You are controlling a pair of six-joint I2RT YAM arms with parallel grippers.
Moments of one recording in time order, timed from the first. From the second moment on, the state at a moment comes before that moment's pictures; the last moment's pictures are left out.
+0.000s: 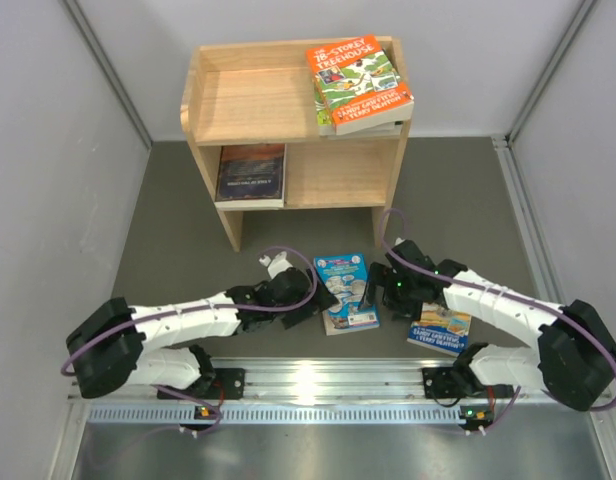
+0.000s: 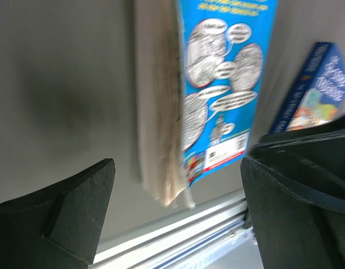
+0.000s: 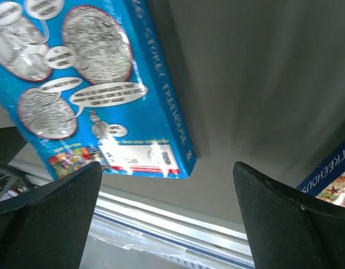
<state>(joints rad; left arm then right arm) -1.02 1.24 0.58 -0.17 -0.17 -1.31 0.68 1.20 0.64 -0.56 -0.12 0.90</state>
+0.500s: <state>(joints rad) -0.96 1.58 0.50 0.45 0.02 -1.46 0.66 1.23 0.42 -0.08 -0.39 1.05</state>
